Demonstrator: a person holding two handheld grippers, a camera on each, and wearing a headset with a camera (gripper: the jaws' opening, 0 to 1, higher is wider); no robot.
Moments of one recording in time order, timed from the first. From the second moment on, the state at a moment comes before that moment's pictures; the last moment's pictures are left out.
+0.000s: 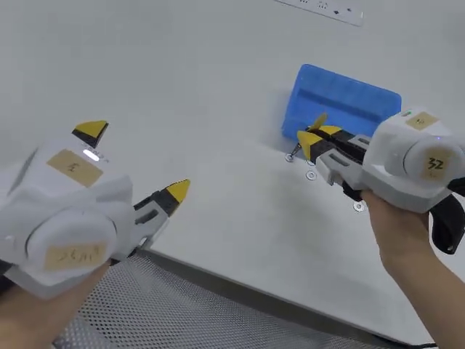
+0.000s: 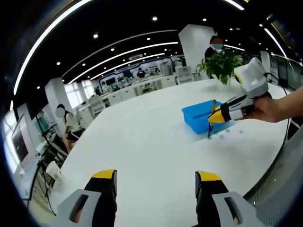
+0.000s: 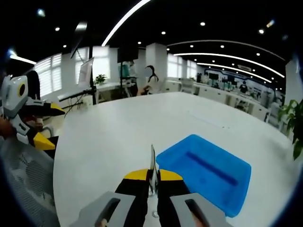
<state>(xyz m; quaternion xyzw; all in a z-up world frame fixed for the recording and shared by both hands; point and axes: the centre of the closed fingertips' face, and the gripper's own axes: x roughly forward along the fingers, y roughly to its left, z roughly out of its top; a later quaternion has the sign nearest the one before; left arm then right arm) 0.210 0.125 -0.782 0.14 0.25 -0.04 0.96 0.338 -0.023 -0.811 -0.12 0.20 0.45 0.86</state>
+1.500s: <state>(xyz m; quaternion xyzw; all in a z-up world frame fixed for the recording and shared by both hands) 0.213 0.120 -0.782 0.13 0.24 -0.04 0.96 0.375 -0.019 -0.714 -0.08 0.13 0.46 0.87</state>
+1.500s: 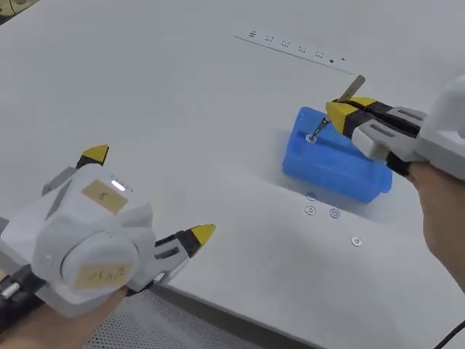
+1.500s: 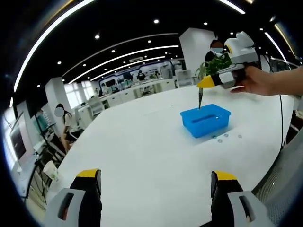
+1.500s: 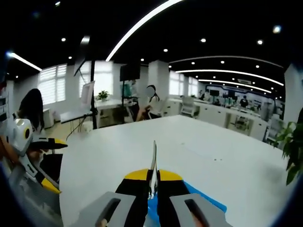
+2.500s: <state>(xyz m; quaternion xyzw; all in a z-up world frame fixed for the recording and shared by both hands) 0.213 0.122 -0.782 0.12 0.24 -0.04 0.96 0.414 -0.013 -0.798 -0.09 0.17 0.41 0.89</state>
